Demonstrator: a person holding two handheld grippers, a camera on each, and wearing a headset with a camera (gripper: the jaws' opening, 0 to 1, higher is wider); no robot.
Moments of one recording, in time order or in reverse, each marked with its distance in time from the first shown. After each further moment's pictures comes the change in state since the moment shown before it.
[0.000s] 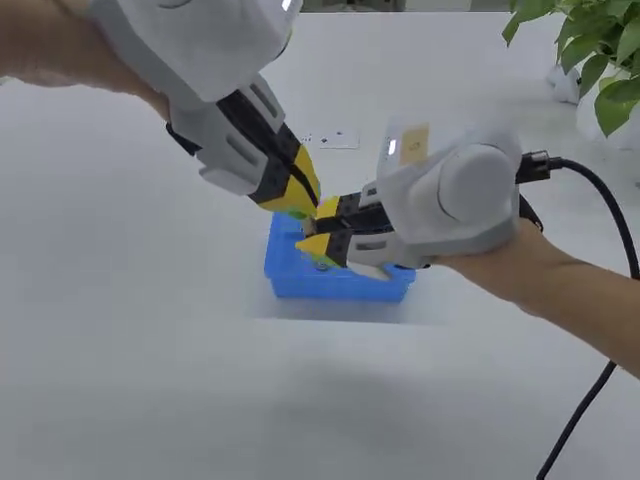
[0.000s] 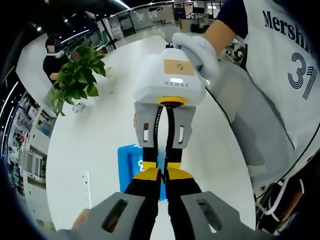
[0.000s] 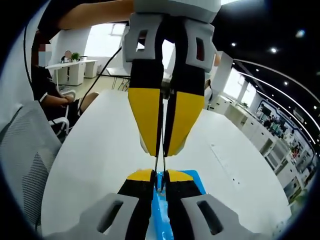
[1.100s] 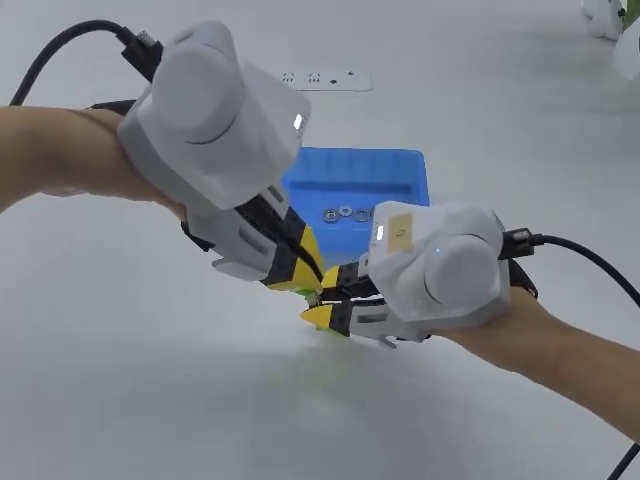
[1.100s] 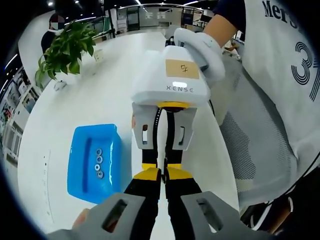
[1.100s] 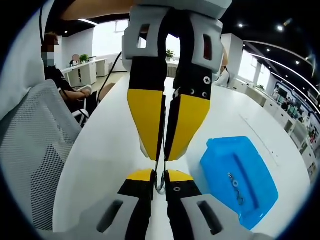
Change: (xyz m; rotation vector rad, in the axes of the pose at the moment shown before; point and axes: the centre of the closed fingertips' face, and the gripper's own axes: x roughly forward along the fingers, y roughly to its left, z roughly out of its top) left arm 0.066 -0.080 -0.030 -0.164 -0.026 -0.131; right arm 0.026 0.098 -0.063 0.097 0.078 0.184
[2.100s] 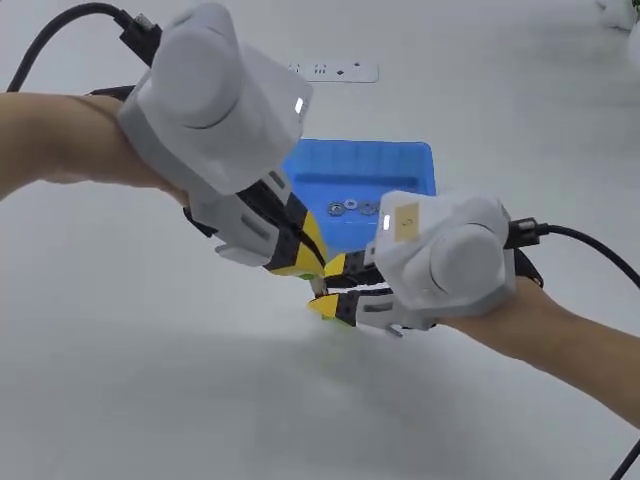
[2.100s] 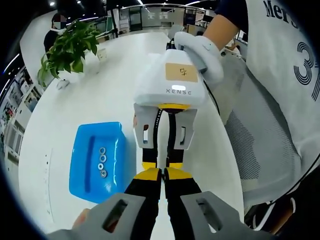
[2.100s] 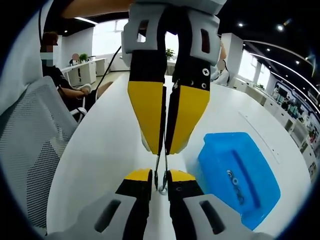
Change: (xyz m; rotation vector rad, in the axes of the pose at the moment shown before) left arm 0.006 0.010 -0.006 -0.006 -0.003 0.022; right arm 0.007 -0.009 -0.014 0.006 0.007 0.001
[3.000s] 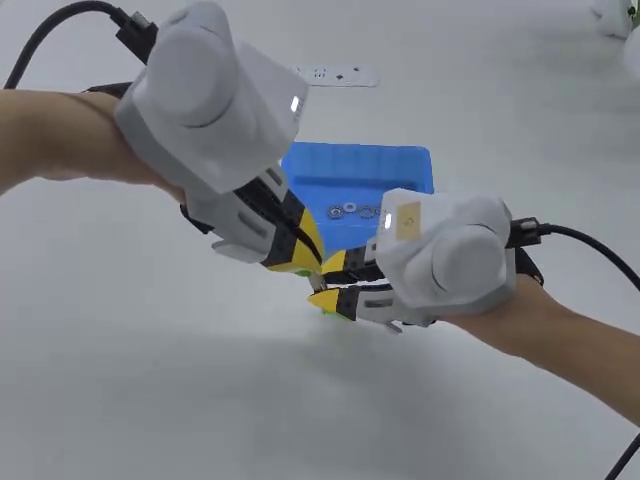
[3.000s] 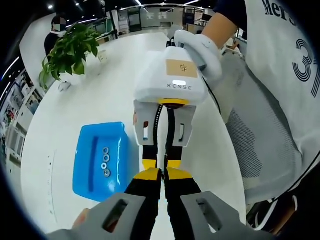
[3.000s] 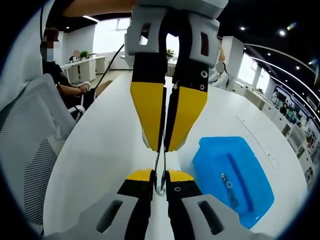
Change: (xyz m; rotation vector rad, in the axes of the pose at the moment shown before) left arm -0.004 0.005 -0.002 0.012 -0.002 0.017; right arm -0.002 -0.008 0.002 -0.027 0.002 -0.021
